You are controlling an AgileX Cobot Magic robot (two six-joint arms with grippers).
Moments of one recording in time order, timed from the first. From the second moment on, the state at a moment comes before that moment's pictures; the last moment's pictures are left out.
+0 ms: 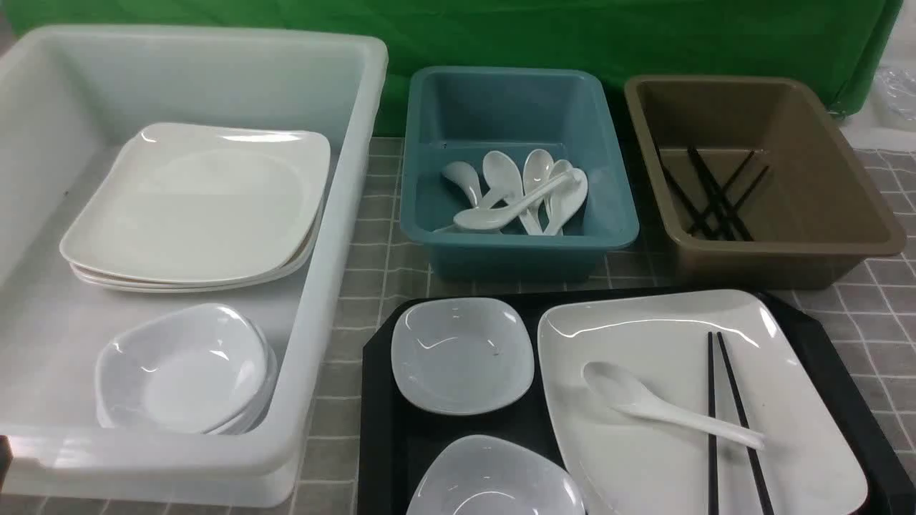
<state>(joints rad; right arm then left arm) -0.01 0.00 0.01 -0.03 0.26 -0.04 0.03 0.00 0.01 -0.08 0.21 0.23</state>
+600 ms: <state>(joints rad) -0.01 0.00 0.01 -0.03 0.26 -0.04 0.03 0.00 0.01 -0.05 0.20 0.24</state>
